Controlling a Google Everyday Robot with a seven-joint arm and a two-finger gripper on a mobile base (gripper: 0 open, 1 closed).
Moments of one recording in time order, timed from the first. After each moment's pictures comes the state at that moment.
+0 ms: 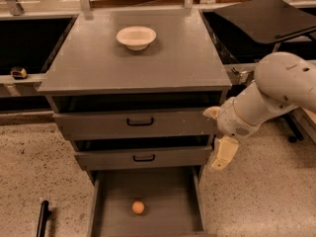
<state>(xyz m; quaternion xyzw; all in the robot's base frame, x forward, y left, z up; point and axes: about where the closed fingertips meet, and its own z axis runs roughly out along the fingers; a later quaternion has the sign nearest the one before) 0.487 -0.140 0.748 -0.66 0.72 0.12 0.19</state>
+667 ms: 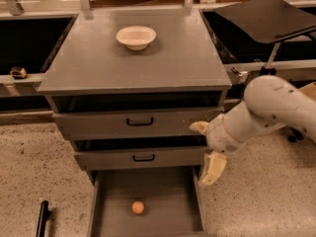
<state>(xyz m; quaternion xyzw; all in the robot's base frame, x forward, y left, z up) 0.470 -0.114 0.706 -0.69 0.67 0.17 0.22</state>
